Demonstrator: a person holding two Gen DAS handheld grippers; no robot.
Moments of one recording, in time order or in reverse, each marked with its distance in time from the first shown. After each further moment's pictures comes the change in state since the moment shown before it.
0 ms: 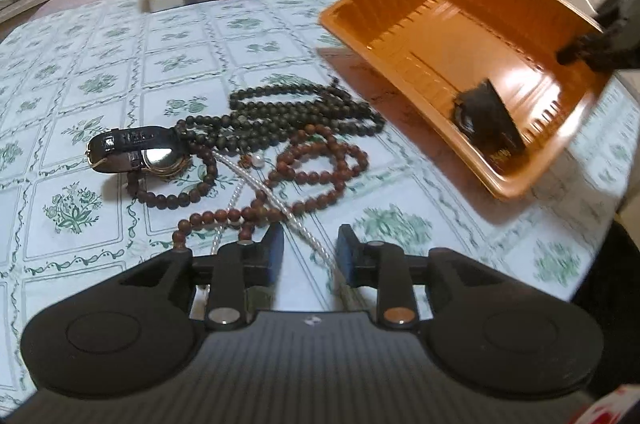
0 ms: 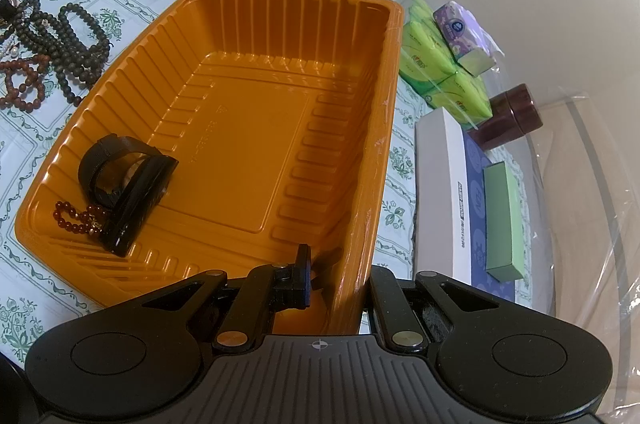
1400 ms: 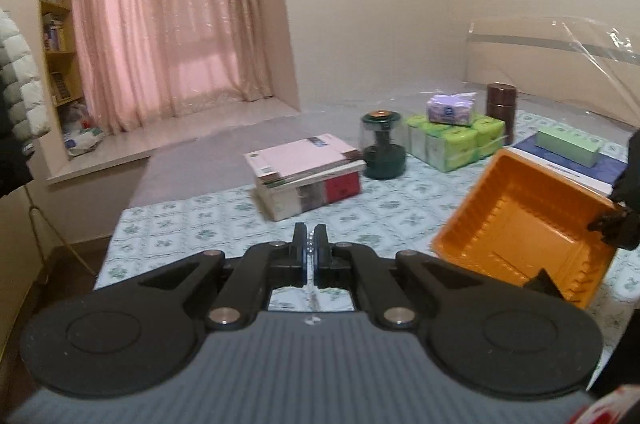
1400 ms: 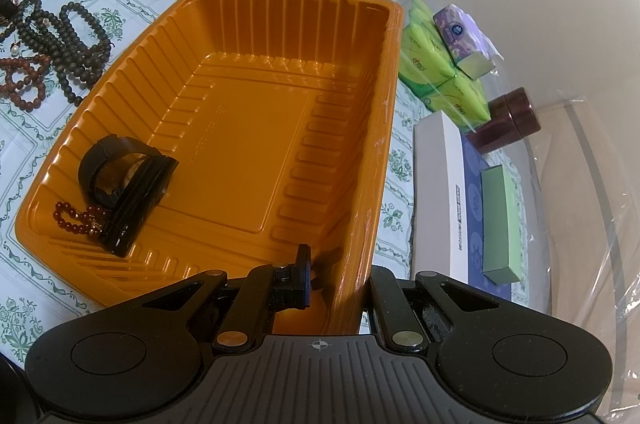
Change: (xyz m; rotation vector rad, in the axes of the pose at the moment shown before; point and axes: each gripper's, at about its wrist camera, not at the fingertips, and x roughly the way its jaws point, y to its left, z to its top) left arm -0.176 0.085 0.121 0.130 -0.409 0.194; right arm 0.000 0.001 -0.001 -0.009 -0.003 -0.009
